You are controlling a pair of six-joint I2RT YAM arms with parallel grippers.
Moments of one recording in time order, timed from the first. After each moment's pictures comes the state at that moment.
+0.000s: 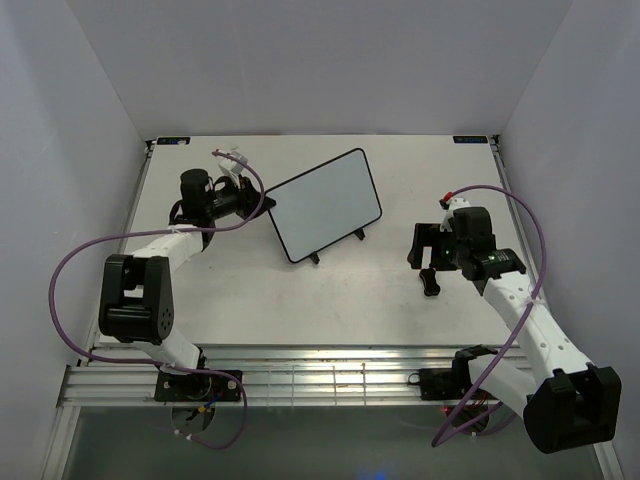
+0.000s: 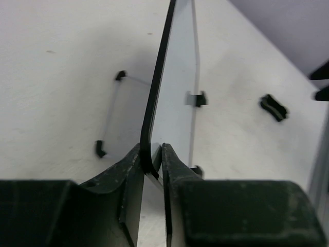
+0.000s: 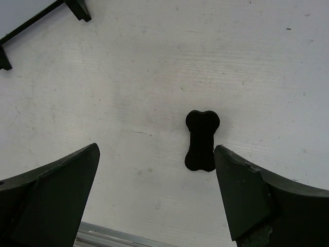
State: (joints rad) left arm -0.08 1.60 0.92 0.39 0.88 -0.17; right arm 0.23 1.01 0.77 -0.55 -0.10 0.18
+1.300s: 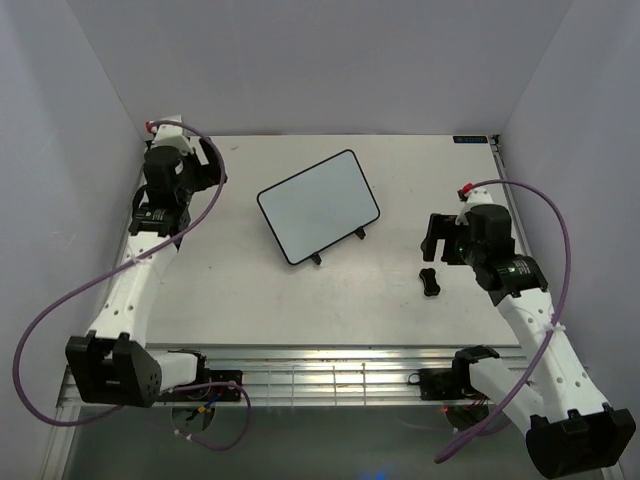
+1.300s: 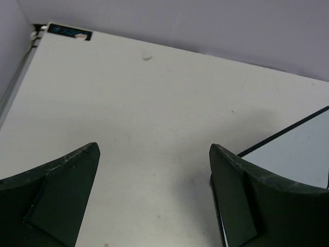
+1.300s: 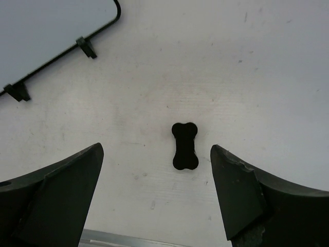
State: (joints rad) left arm -0.09 1.28 1.16 -0.12 -0.05 -0.19; right arm 0.23 0.87 0.83 -0.62 -0.02 0.18
